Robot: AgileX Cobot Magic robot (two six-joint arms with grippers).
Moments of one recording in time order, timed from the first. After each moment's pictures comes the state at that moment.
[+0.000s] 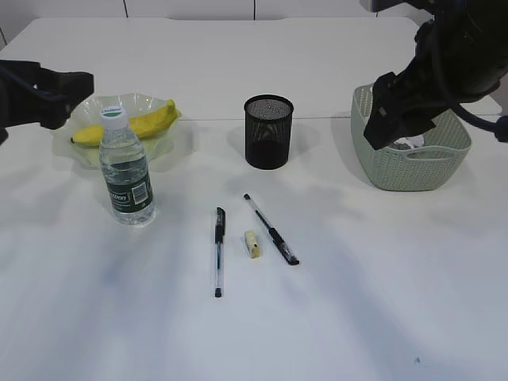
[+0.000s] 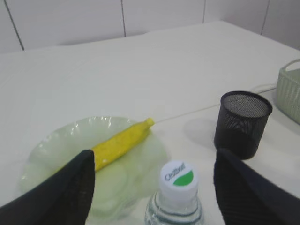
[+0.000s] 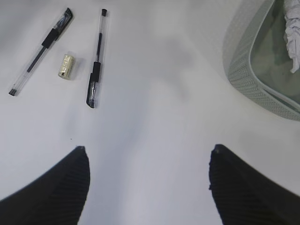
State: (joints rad) left arm -0.18 1.44 -0.69 0.38 -0.52 -0.32; right arm 0.36 1.52 -1.38 0.00 1.04 -0.22
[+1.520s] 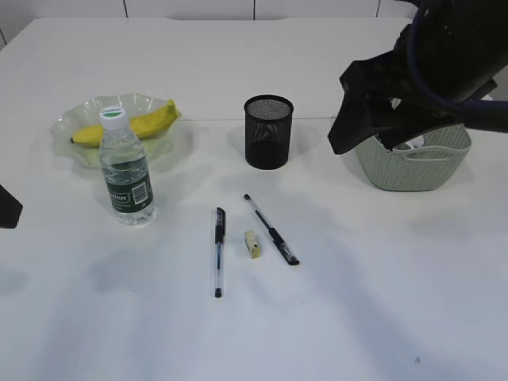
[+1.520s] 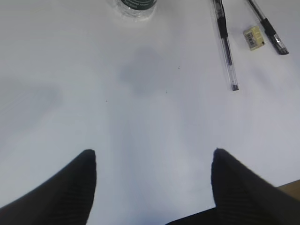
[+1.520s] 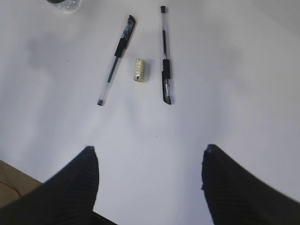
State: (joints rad) left arm -0.18 1.13 -0.87 -0.25 0.90 -0.03; right arm 0.36 1.52 -1.38 0.26 1.08 -0.08
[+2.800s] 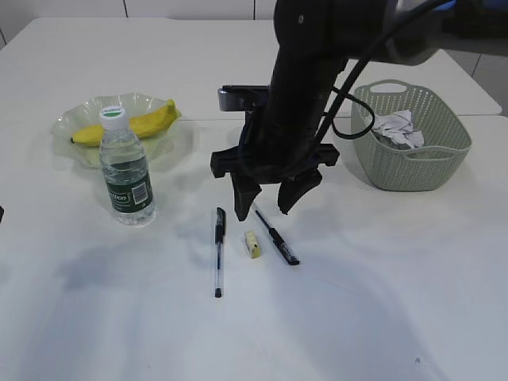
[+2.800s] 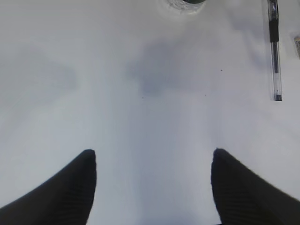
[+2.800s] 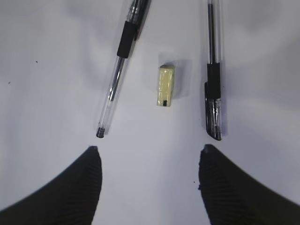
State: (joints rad) left arm -0.07 1.21 -0.87 -0.23 0.89 -0.02; right arm 0.52 2.12 -1.81 0.20 1.22 0.12
